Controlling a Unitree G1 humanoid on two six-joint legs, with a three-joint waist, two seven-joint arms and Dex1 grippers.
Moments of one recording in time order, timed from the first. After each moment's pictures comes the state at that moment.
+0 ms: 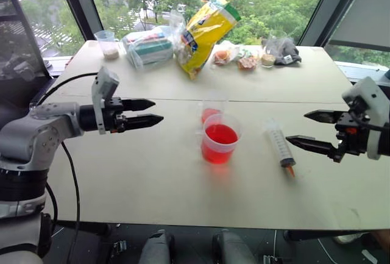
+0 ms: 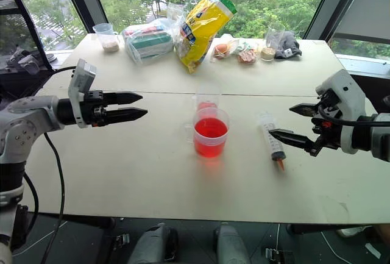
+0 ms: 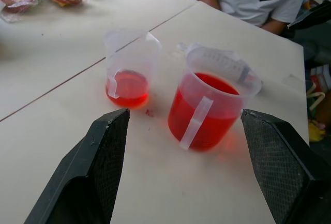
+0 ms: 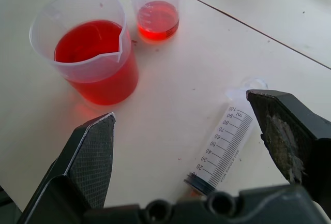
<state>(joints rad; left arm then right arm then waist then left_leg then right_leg) -0.61 0.82 0.13 -0.13 -0.75 0.86 -1.04 -0.21 -1.16 -0.52 -0.56 0.77 1.16 0.81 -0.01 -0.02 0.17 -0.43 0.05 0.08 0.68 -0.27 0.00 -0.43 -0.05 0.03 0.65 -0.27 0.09</state>
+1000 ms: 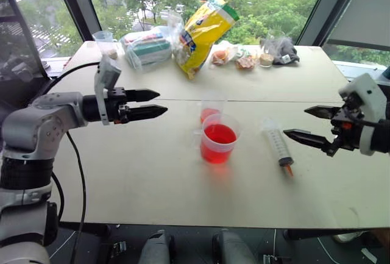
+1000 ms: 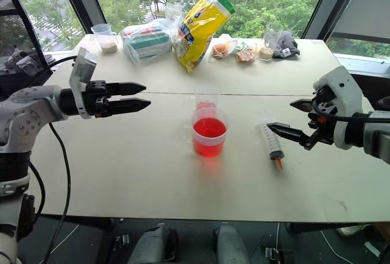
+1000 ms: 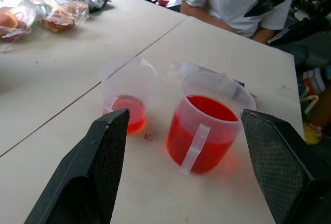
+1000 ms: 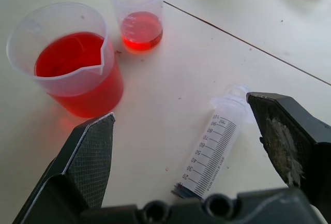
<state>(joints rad) -0.68 0.78 0.10 -0.07 -0.73 0.85 -1.07 -0.29 -1.14 -0.47 -0.53 0.82 1.22 0.67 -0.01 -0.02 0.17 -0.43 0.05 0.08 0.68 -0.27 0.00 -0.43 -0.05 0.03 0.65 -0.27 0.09</state>
